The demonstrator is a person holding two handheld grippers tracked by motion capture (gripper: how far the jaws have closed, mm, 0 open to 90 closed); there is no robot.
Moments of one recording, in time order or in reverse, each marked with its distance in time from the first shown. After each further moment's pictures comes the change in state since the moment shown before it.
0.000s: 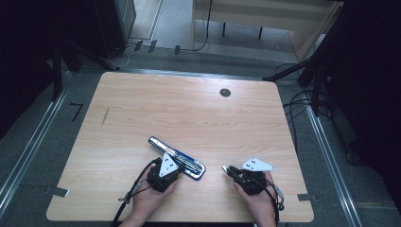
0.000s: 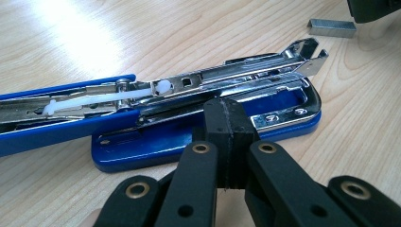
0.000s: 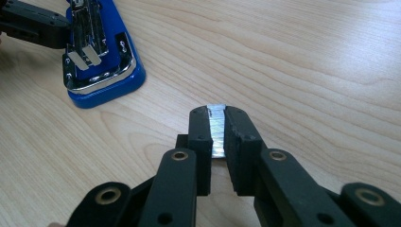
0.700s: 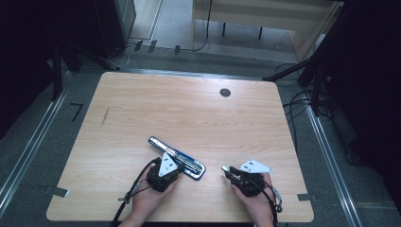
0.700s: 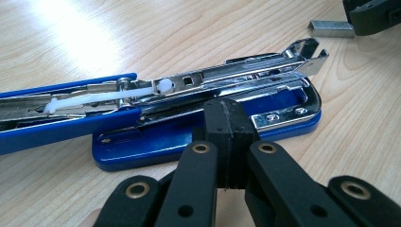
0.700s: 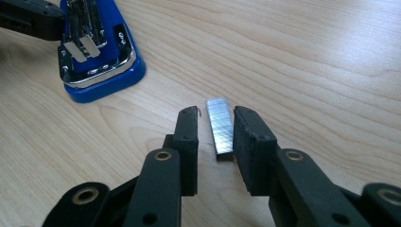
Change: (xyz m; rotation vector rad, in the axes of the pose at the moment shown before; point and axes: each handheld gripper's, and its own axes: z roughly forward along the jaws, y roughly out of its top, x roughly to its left) left arm 0.001 0.000 -0.001 0.002 0.000 -0.003; right arm 0.006 -0.004 0.003 0.010 -0.025 -0.002
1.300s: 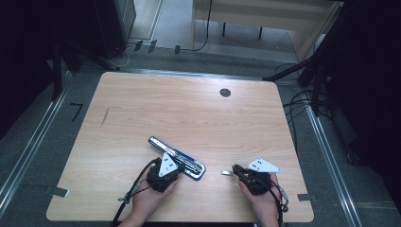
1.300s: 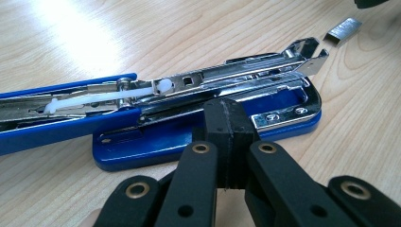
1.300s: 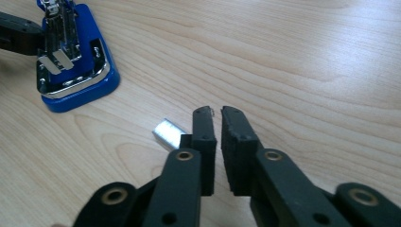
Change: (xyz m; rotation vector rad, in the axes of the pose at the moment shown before) left arm 0.000 0.000 0.000 -0.002 0.003 0.002; right arm -0.018 -0.002 -0.008 -0.053 -0.026 0.014
